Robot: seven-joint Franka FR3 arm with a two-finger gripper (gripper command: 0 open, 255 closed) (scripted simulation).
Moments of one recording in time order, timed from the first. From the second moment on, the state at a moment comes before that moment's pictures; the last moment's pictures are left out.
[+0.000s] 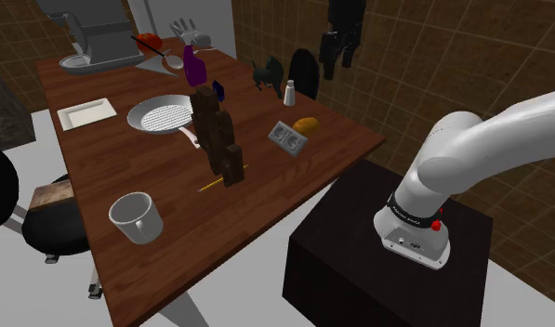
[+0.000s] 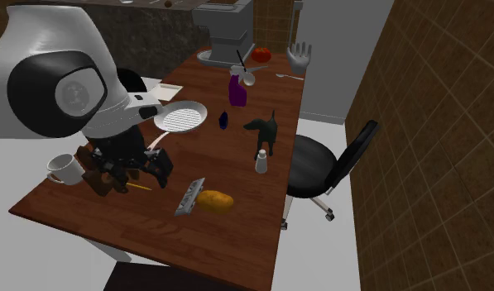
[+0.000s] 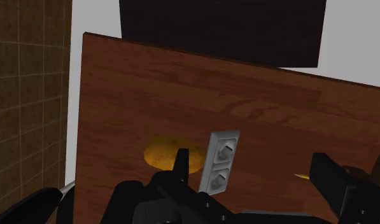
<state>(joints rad) 0.02 -0.74 0.05 -2.32 0.00 1.52 0.06</state>
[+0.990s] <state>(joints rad) -0.05 -0.38 -0.12 -2.23 -0.04 1.82 -0.12</state>
